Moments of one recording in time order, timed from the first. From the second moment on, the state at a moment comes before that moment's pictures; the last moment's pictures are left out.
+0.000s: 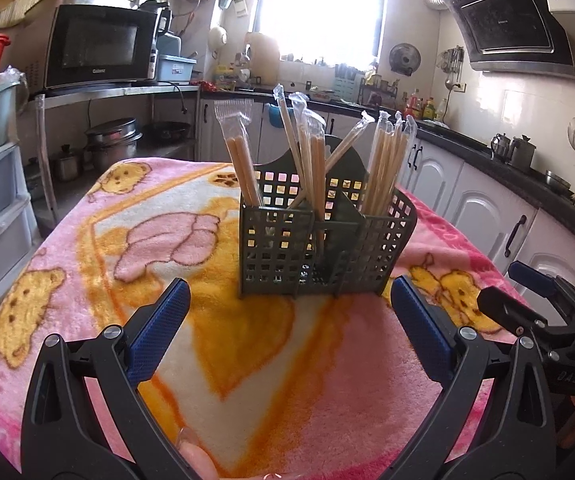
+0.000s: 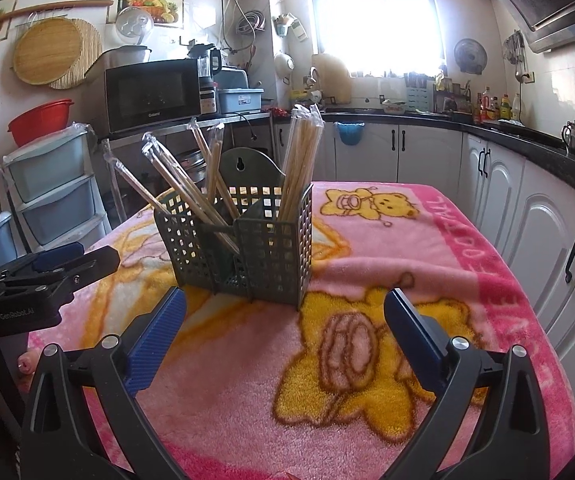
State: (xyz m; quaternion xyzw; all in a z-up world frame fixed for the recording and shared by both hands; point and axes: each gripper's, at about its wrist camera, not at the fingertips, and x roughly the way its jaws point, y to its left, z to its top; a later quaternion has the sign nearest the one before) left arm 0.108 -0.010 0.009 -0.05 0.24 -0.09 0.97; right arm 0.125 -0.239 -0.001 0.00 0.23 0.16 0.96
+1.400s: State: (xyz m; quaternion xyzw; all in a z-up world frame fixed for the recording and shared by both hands) left arm 0.091 -0.010 -0.007 -0.04 0.16 -0.07 0.98; right arm 0.097 -0.235 -0.012 -0.01 0.12 0.12 0.99
